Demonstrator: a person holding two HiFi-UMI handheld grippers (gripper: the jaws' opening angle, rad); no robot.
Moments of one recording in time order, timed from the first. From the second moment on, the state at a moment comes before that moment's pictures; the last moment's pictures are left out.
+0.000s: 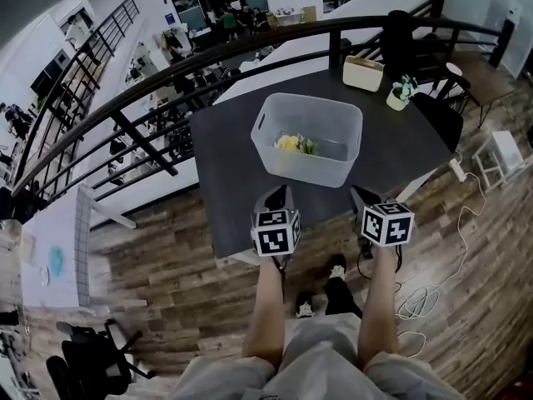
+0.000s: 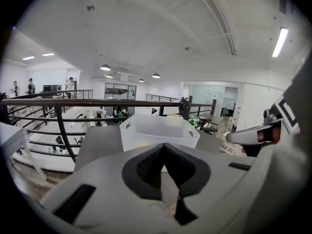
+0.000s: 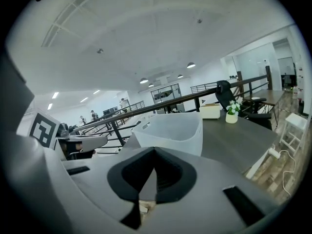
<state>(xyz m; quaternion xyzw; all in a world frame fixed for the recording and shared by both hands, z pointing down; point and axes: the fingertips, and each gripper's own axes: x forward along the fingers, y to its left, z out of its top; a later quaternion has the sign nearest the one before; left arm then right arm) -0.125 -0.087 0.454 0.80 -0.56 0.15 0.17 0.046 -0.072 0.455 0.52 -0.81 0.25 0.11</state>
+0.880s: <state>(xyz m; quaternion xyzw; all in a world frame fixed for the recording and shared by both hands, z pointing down) -0.113 -0.247 0.461 0.75 -0.62 0.15 0.18 0.030 -0.272 0.457 0.39 -0.88 0.22 0.16</state>
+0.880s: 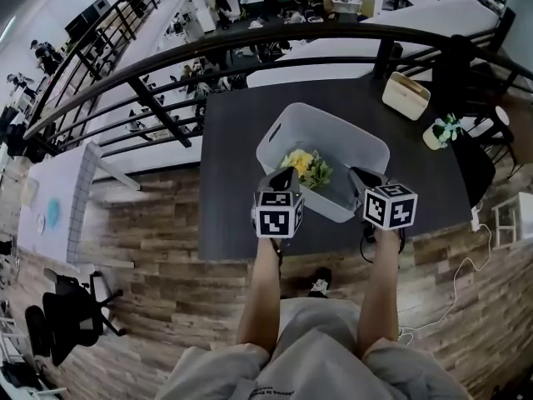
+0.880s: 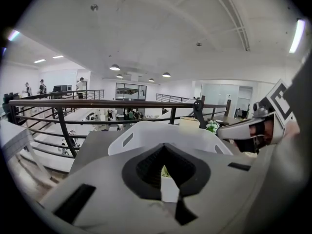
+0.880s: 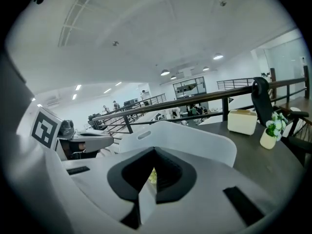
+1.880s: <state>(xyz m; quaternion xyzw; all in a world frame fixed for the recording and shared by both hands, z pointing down) -0.166 -0.339 0.488 0.73 -0.64 0.15 0.22 -0.040 -0.343 0.522 0.27 -0.90 0.11 0.33</state>
